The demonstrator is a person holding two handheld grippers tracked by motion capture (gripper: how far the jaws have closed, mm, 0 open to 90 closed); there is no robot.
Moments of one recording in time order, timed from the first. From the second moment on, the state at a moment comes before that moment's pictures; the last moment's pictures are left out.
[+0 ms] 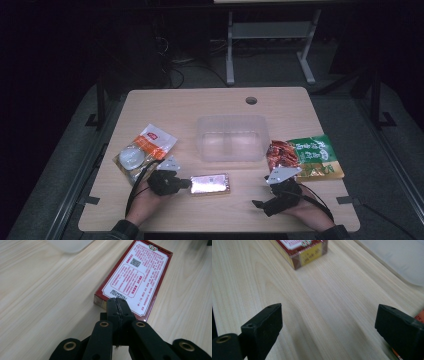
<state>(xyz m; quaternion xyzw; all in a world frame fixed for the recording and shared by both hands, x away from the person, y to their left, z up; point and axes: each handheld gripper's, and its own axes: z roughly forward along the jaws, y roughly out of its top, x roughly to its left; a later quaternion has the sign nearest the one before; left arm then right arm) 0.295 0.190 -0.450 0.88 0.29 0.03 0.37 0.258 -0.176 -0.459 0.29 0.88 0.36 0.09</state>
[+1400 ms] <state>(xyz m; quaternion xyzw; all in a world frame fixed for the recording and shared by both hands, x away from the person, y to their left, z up) 0.307 0.150 -0.449 0.93 0.13 0.03 0.36 0.286 -0.170 -0.446 0.24 0.90 0.37 0.06</state>
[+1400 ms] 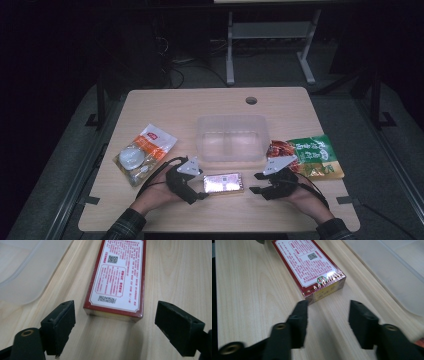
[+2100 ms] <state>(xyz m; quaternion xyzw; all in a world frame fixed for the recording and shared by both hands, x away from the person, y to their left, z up) 0.313 0.141 -0.462 0.94 0.10 0.03 0.33 0.306 -0.156 -0.456 0.20 0.91 0.35 0.05</state>
